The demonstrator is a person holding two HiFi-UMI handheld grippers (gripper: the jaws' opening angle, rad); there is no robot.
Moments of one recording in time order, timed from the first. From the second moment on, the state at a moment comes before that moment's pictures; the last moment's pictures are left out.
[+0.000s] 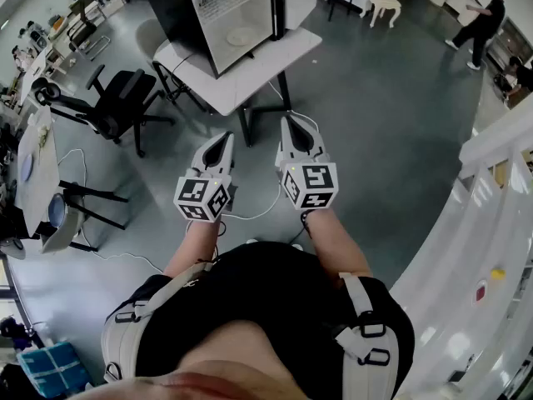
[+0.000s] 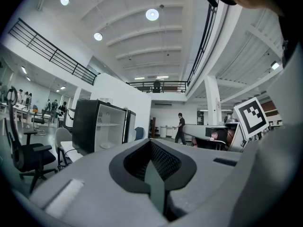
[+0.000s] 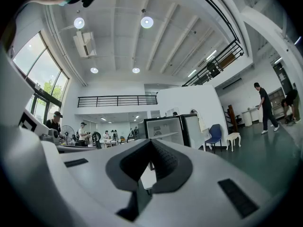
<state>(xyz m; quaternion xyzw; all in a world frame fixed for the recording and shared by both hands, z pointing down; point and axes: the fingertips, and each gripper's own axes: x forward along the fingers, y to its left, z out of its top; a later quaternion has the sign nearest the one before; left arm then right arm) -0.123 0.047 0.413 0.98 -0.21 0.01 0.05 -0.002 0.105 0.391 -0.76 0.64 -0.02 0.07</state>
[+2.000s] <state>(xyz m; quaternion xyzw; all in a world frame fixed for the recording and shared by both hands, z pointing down) -0.069 -0.126 0.433 0.97 -0.24 -0.01 0.06 0.066 -0.069 0.416 -0.75 0.66 -0.01 0.07</state>
